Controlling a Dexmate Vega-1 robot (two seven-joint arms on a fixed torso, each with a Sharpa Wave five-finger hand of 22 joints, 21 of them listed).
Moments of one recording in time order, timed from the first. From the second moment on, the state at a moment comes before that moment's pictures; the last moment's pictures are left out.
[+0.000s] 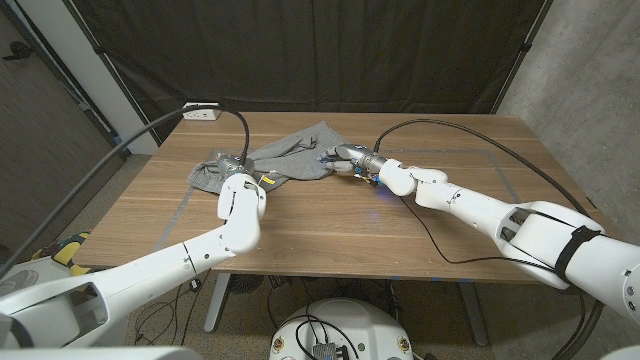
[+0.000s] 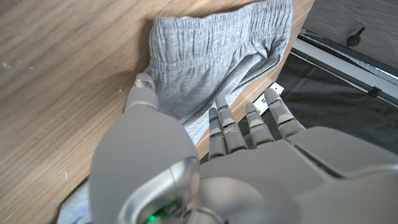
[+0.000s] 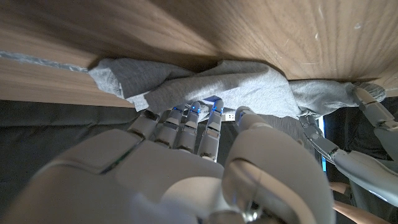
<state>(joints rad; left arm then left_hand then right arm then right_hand) 0.72 0.75 0.91 -1.86 1.63 1.01 -0.85 0.82 -0.01 0.20 -0.15 0.32 0.32 -0.05 0.22 0.19 0.46 -0.12 0.28 0.20 0.20 0.04 0.21 0.17 0.01 0.20 0.63 0.19 -0.31 -0.37 -1.02 -0.88 -0.46 0.37 -0.16 0.57 0.17 0.41 0.05 0.19 0.50 -0.09 0.20 0.19 0.36 -0.04 0.19 0.19 0.28 -0.04 0.20 0.20 0.31 0.04 0.21 0.18</state>
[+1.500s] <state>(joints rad) 0.89 0.71 0.74 -1.69 1.88 0.71 -0.37 1.19 0.15 0.42 -0.16 0.20 1.03 -0.17 0.43 0.21 1.03 -0.20 0.40 0.26 0.66 -0.06 0.25 0.19 0.21 0.06 0.73 0.20 -0.25 -0.36 -1.07 -0.80 -0.44 0.39 -0.08 0.53 0.18 0.45 0.07 0.19 0.66 -0.06 0.22 0.18 0.51 -0.02 0.22 0.19 0.41 -0.04 0.24 0.20 0.35 0.03 0.22 0.18</state>
